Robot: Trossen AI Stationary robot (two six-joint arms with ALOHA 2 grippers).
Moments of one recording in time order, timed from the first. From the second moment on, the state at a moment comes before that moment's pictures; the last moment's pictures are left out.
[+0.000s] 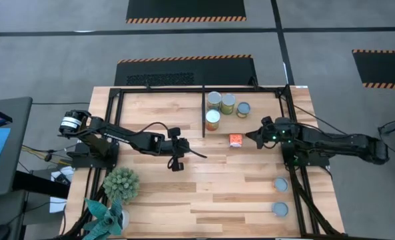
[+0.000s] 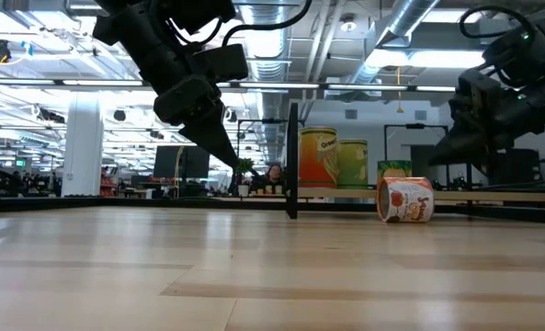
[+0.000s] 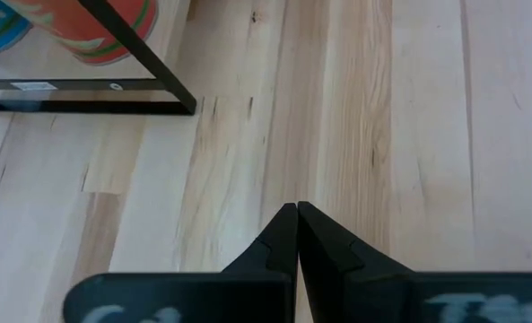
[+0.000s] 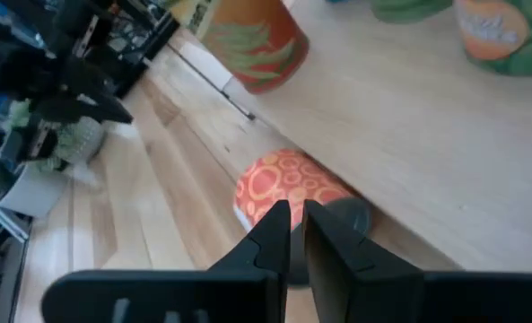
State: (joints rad) left arm -0.11 1.61 0.91 -0.23 -0.29 -0.08; right arm -0.33 0.48 0.09 -0.05 -0.06 0.68
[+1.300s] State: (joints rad) left arm -0.11 1.61 0.91 -0.26 -0.29 -0.11; right arm -0.25 0.61 0.09 0.08 -0.08 0.68
